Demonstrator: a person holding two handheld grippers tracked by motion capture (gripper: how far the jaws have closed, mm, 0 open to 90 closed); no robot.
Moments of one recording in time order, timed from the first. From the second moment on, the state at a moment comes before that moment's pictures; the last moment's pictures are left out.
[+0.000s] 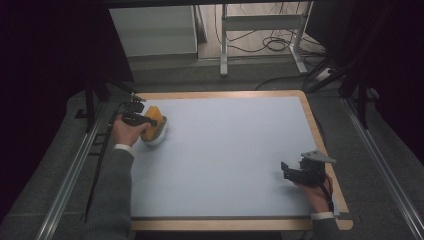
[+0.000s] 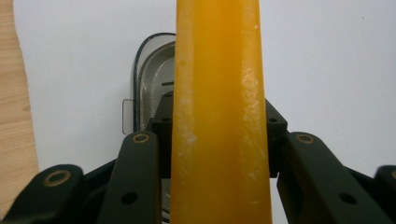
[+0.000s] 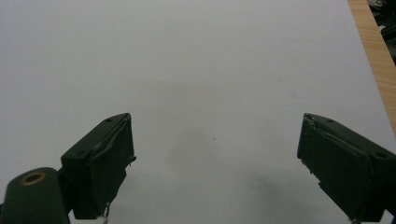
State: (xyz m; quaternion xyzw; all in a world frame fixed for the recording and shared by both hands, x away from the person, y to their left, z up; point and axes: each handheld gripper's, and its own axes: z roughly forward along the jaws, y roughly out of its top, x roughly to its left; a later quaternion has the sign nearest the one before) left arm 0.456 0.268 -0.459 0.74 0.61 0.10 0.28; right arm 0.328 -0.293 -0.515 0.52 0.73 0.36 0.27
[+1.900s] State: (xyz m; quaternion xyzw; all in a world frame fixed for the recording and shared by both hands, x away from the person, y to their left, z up) left arm 0.462 0.275 -0.462 0.71 0.63 0.13 0.28; right arm 0.328 -0.291 -0.516 0.52 0.73 0.36 0.27
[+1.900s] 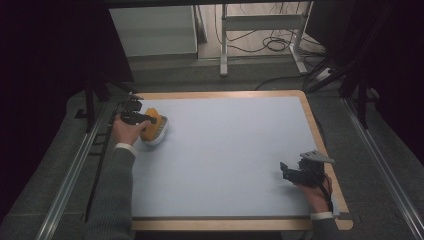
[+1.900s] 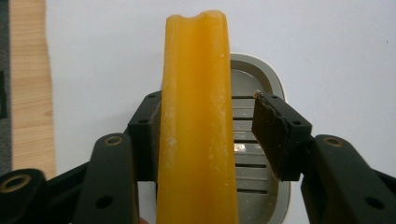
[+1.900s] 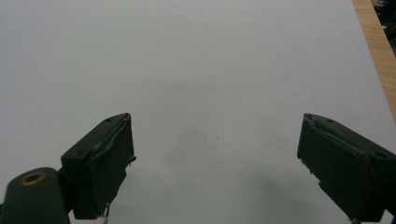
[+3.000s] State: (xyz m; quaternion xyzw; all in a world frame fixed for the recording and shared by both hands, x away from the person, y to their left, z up) left arm 0.426 0.248 -0.430 0.74 0.55 0.17 0.36; right arm 0.328 -0.293 -0.515 0.52 0.73 0.36 0.28
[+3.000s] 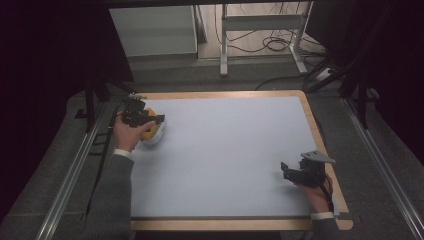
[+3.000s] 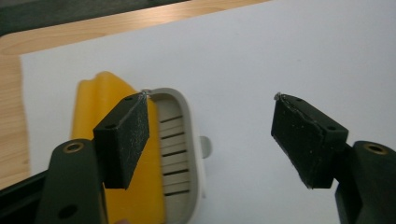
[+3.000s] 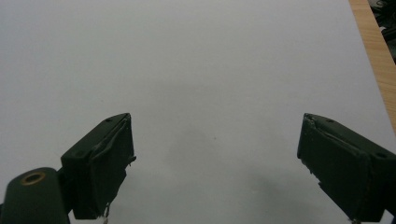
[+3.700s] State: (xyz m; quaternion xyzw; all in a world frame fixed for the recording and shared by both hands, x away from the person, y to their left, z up) left arm 0.348 0.226 -0.463 0.76 0.49 0.13 0.40; right arm 0.327 -0.291 -0.514 0.51 0.73 0.36 0.28
